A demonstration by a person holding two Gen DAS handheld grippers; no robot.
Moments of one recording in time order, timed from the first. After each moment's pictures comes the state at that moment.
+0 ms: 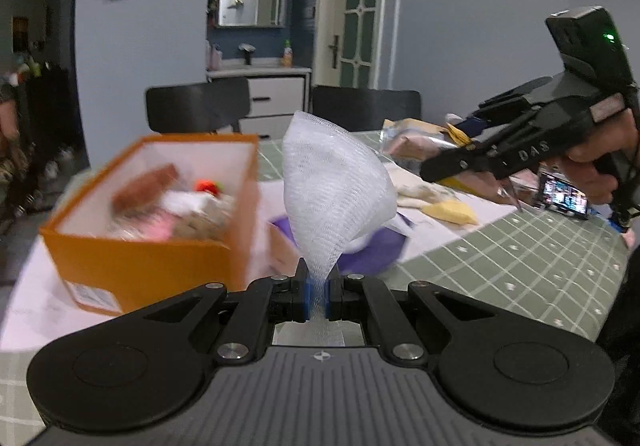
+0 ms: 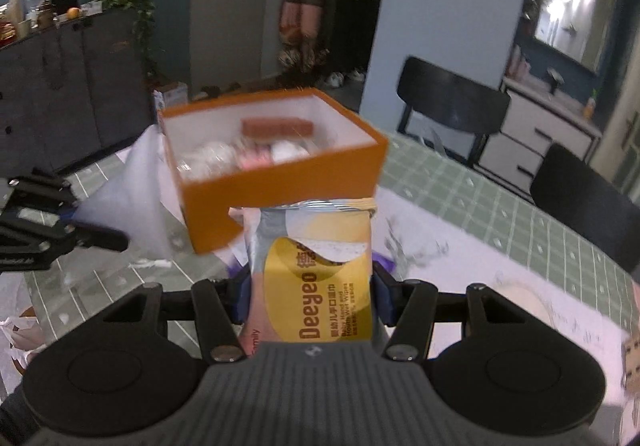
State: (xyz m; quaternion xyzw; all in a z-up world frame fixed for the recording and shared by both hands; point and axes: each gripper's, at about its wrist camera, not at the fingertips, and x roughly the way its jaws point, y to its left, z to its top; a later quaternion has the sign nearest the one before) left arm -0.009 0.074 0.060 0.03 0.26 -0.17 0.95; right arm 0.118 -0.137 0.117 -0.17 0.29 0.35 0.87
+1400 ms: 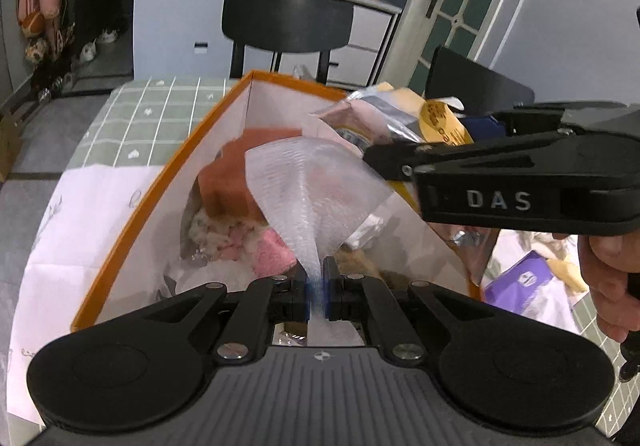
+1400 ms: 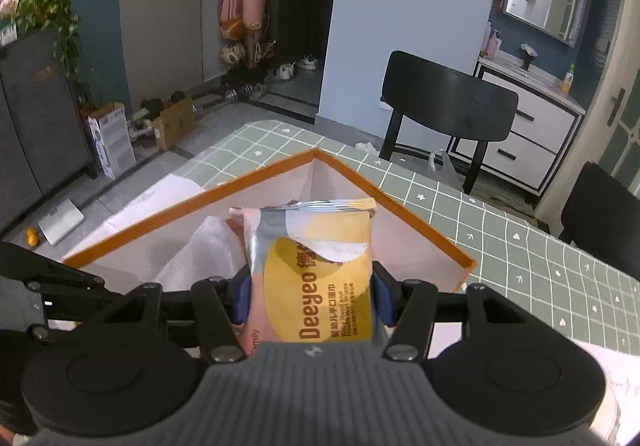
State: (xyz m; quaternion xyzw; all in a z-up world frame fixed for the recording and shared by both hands) left arm 0.189 0.187 0.037 -0.08 0.40 -0.11 0.91; right arm 0.272 0.098 0.104 -0.14 0.33 0.25 0.90
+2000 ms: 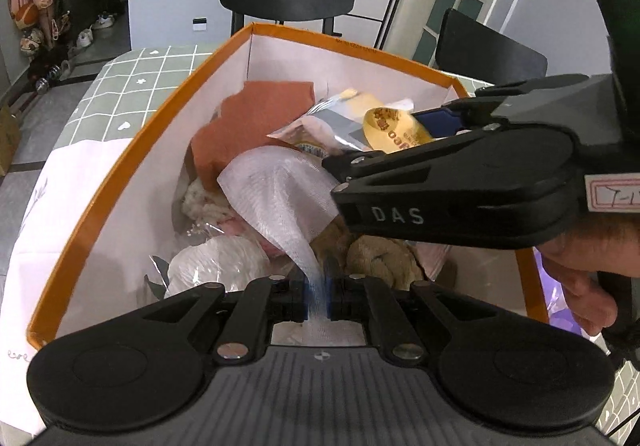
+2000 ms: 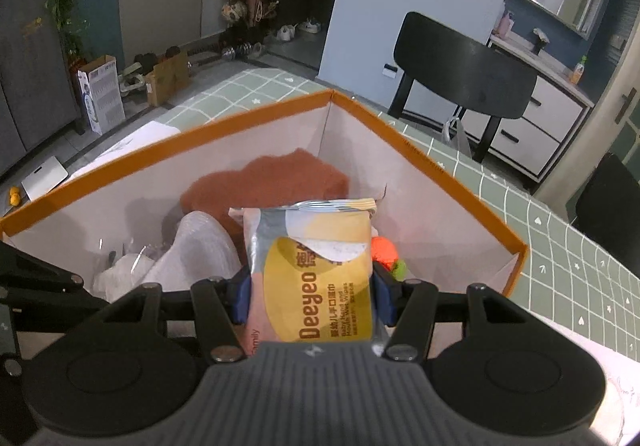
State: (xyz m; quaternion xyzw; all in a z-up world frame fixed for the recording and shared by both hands) left arm 0.196 0.179 0.010 -0.05 0.44 -0.11 0.89; right arm 0.302 0.127 0.052 -0.19 0.37 0.24 0.88
